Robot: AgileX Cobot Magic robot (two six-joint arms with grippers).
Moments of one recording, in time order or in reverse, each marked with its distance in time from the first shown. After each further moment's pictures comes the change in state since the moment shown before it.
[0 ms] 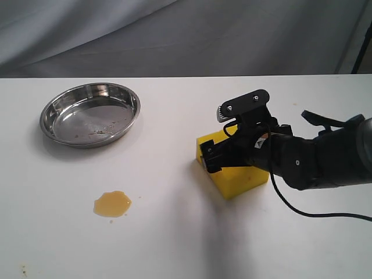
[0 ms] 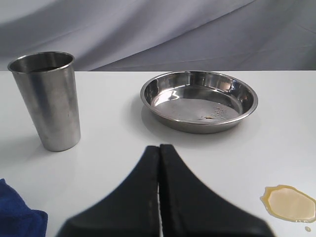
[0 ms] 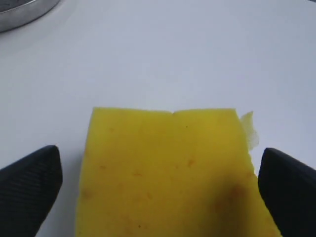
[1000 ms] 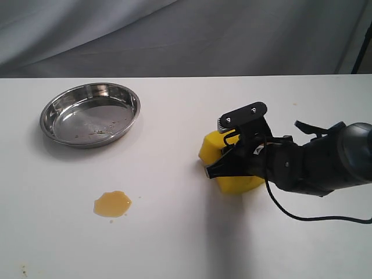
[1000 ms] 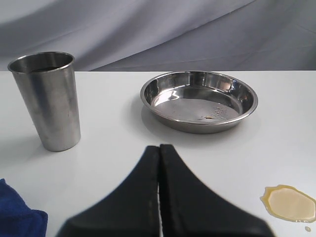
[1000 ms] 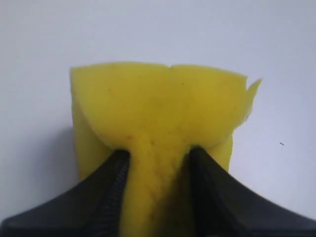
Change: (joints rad) left arm 0.000 0.000 0.000 0.000 0.000 0.000; right arm 0.000 0.079 -0.011 0.173 -0.007 -0.153
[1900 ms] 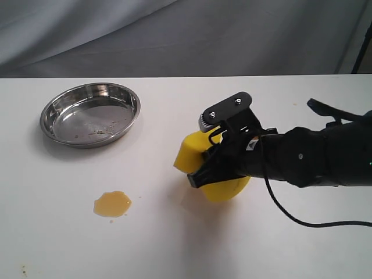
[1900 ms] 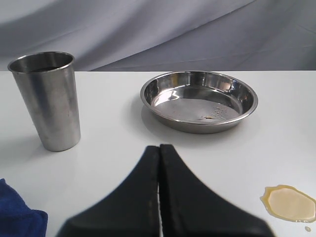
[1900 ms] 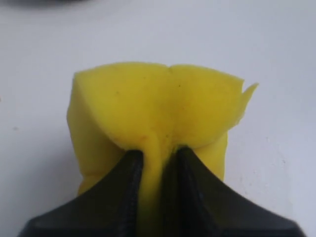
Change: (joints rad) left arm 0.000 0.000 0.000 0.000 0.000 0.000; right arm 0.083 -0.188 0.000 -0.088 0.247 0.014
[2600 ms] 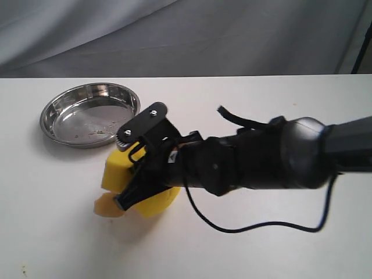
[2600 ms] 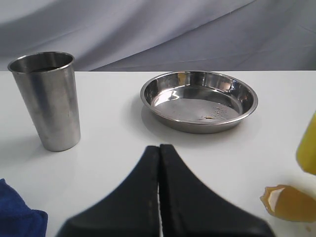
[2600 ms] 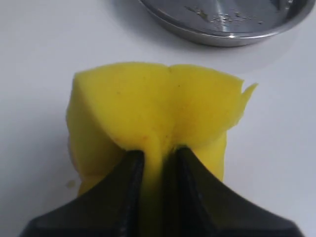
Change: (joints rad) left arm 0.000 0.000 0.000 0.000 0.000 0.000; right arm 0.218 0.176 -0.266 -0.031 0.072 0.004
